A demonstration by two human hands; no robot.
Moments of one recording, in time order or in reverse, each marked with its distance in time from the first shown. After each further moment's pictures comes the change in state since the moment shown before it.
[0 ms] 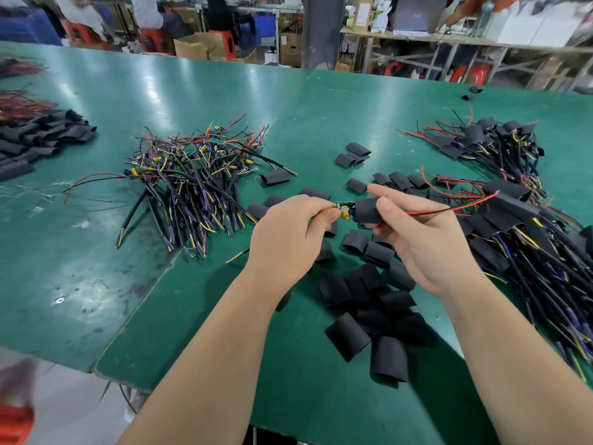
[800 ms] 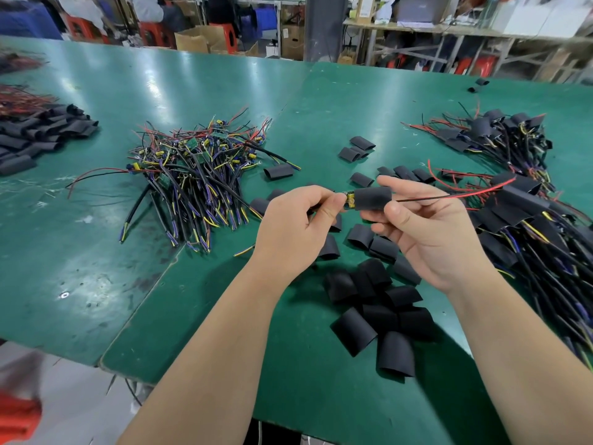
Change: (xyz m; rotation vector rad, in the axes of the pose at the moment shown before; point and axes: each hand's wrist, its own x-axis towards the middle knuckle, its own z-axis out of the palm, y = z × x) left_hand 0.001 -0.003 0.001 -0.206 0.027 -0.065; right_hand -0.003 -0.005 0.005 0.153 -0.088 0.006
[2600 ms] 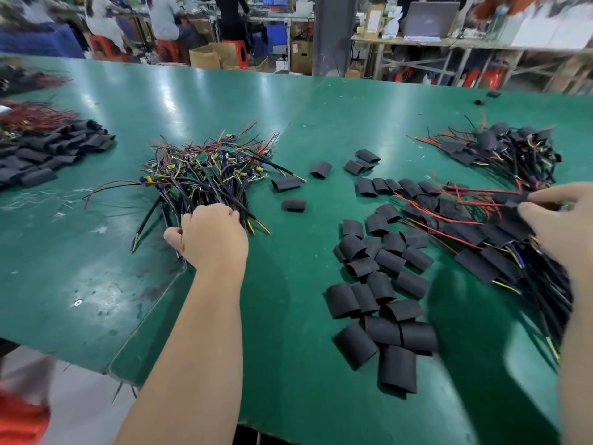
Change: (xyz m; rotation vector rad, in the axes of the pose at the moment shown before) left_hand 0.016 -0.070 -0.049 0.929 0.246 -0.658; right_hand 0.002 -0.057 -0.169 -0.854 0.722 0.091
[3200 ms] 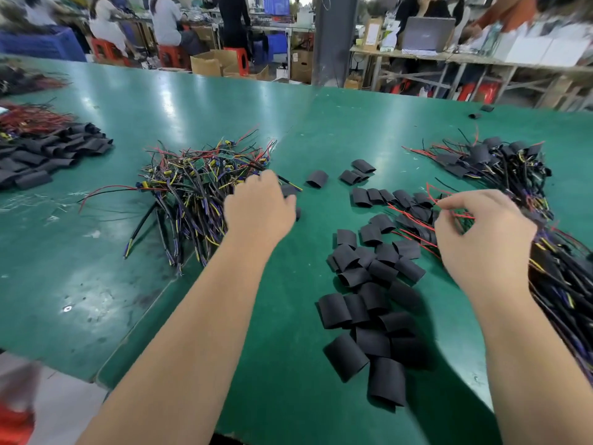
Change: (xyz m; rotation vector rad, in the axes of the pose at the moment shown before) left_hand 0.010 0.065 -0.011 -0.065 -0.054 0.386; right_hand -0.087 -0.075 0.078 -0.340 0.076 -0.496
